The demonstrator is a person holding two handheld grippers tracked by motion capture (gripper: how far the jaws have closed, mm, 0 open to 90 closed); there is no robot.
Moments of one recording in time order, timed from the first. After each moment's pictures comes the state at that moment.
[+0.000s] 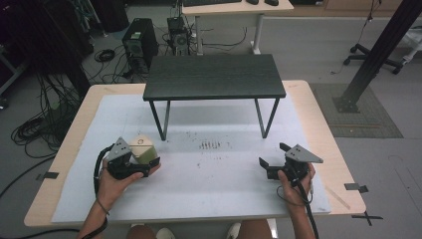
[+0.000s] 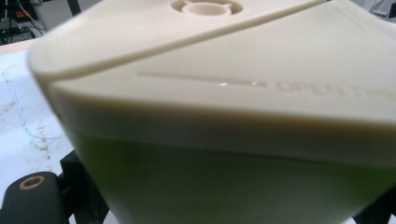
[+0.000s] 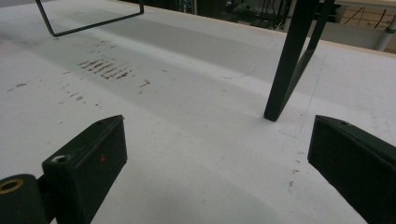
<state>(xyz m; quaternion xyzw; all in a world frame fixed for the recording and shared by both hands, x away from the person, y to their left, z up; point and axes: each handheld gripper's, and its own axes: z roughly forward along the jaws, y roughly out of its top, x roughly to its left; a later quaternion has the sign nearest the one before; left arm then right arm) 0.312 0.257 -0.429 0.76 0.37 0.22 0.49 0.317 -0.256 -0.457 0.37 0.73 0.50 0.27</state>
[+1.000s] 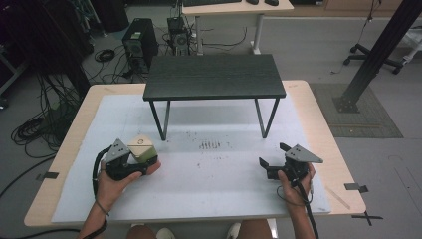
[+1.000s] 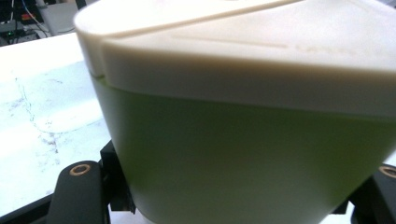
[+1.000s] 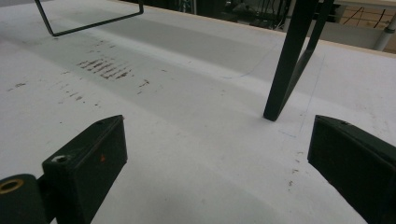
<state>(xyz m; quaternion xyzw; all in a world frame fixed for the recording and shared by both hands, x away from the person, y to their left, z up) 0.309 0.262 -0.432 0.75 0.37 0.22 0.50 0.317 -0.256 -0.457 0.37 0.73 0.50 0.27</state>
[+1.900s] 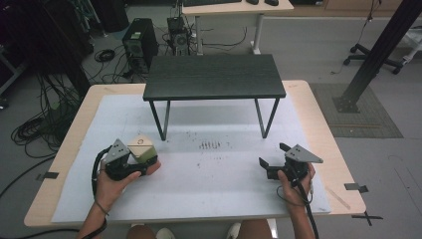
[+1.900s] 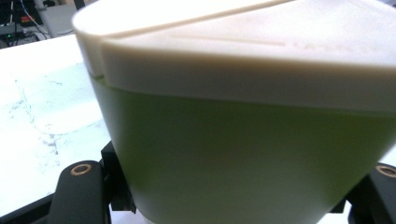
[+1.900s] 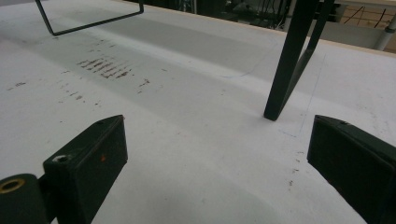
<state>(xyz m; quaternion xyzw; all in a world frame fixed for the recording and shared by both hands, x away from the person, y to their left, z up) 0.309 0.262 -0.432 0.75 0.37 0.22 0.50 0.318 -0.256 -0.457 0.37 0.73 0.50 0.27</state>
